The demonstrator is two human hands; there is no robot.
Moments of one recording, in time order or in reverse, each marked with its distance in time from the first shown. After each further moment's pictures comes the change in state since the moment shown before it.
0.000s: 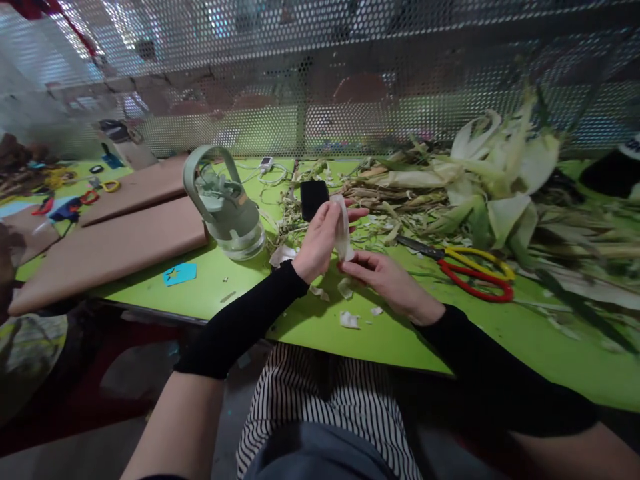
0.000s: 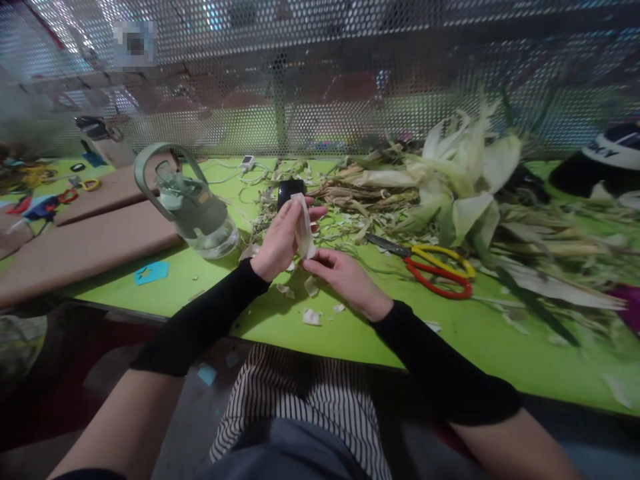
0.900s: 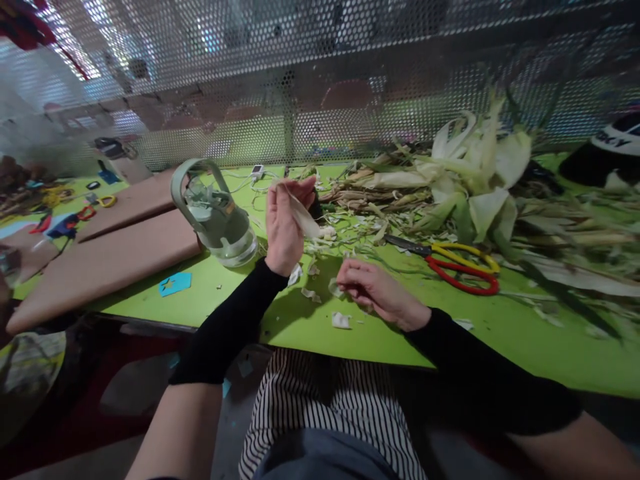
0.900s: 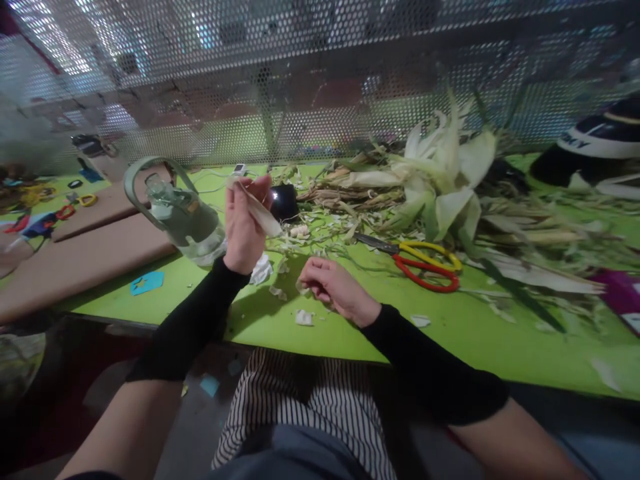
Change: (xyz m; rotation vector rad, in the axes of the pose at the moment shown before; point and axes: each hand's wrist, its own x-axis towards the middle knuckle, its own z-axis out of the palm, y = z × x) left_hand 0.002 0.024 -0.006 -0.088 0.147 0.358; right_hand -0.011 -0.001 0.004 0.299 0.018 0.211
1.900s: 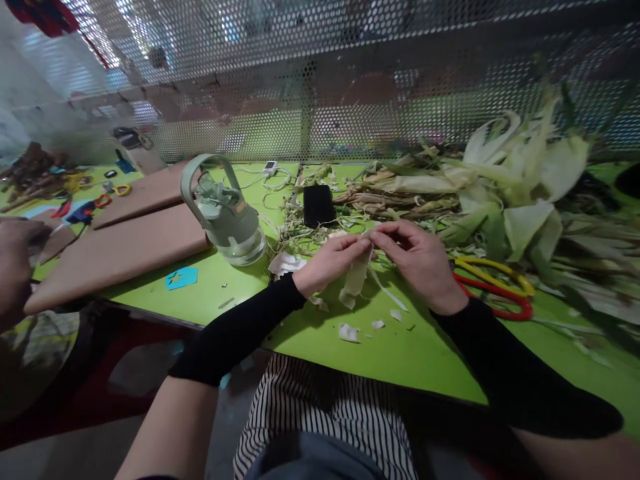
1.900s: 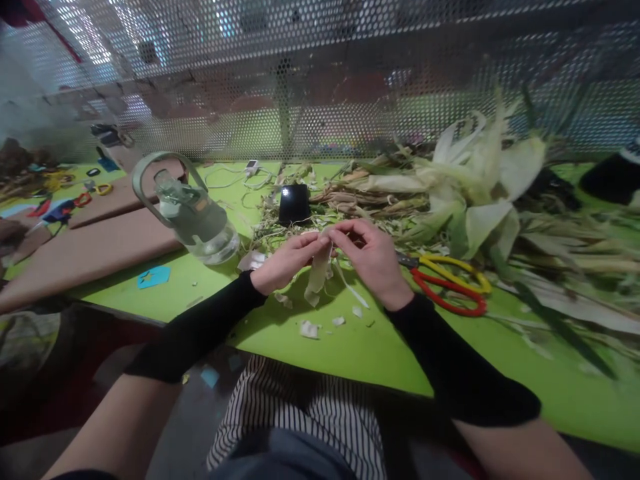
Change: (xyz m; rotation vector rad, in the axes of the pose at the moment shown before) left_hand -0.014 -0.030 -0.005 0.325 -0.465 -0.582; right_hand 0.035 -0.025 -0.043 -0.504 0.317 -0.716
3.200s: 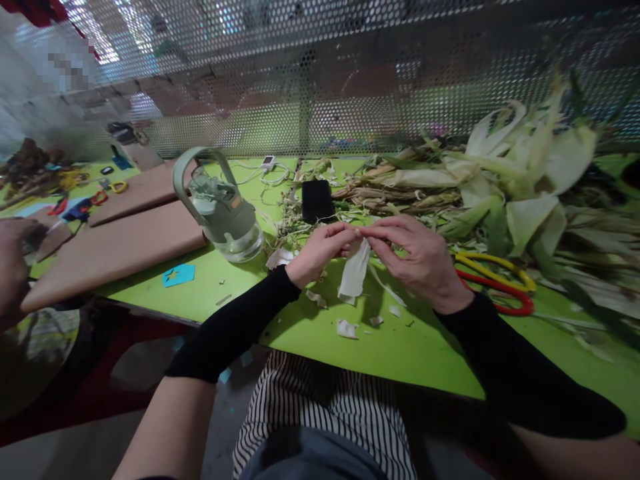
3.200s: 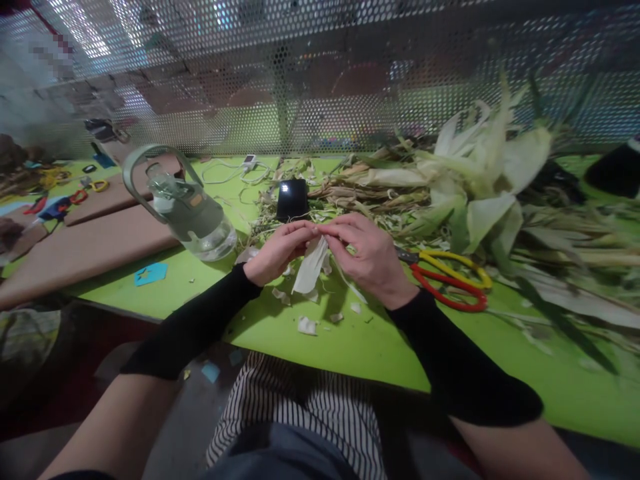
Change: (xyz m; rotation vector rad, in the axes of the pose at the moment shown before) left_hand -0.003 0.012 -0.004 -0.085 0.106 -0.007; right_hand -0.001 -0.007 -0.007 -0.452 -0.045 -0.536
